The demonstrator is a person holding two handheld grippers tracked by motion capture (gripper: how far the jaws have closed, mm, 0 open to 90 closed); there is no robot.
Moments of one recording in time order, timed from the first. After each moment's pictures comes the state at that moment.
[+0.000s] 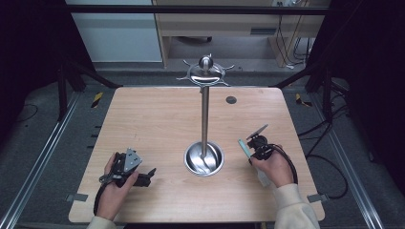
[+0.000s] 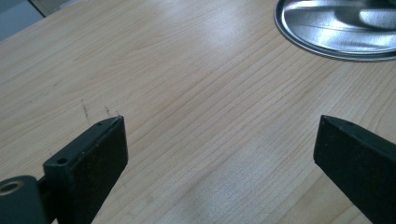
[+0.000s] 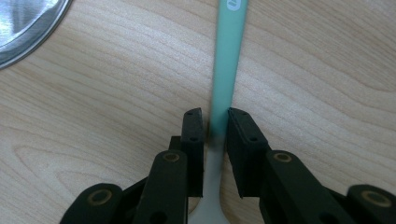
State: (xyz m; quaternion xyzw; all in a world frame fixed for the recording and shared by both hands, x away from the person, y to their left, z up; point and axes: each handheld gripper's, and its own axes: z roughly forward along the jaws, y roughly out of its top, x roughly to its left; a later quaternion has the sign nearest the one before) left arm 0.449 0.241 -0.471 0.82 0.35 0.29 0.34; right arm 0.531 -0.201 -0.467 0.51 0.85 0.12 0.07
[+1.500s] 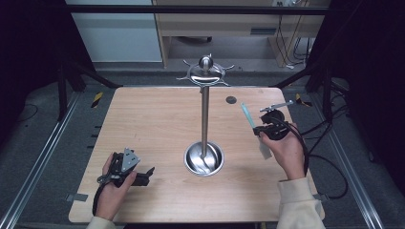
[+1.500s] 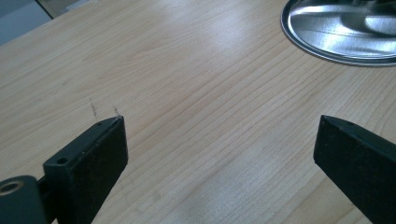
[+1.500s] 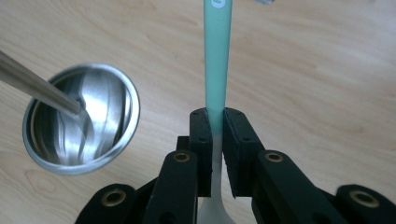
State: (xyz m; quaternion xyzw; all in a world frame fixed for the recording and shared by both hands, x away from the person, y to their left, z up) left arm 0.448 0.245 -0.469 0.82 0.35 0.29 0.35; right arm 0.529 -0.216 -0.361 0.50 0.79 0.30 0.17
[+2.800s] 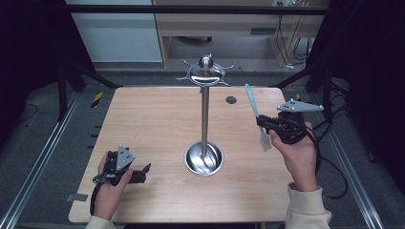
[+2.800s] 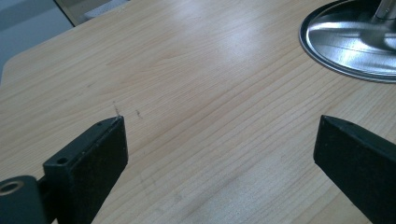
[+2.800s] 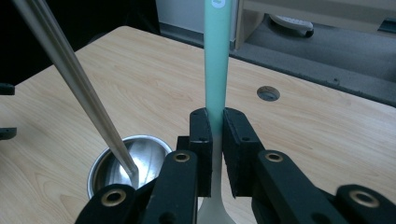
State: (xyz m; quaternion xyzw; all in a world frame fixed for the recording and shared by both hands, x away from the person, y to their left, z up) left arm 0.448 0.255 -0.463 0.80 0.37 0.31 0.36; right arm 0.476 -0.224 -0.306 0.43 0.75 0.45 0.23
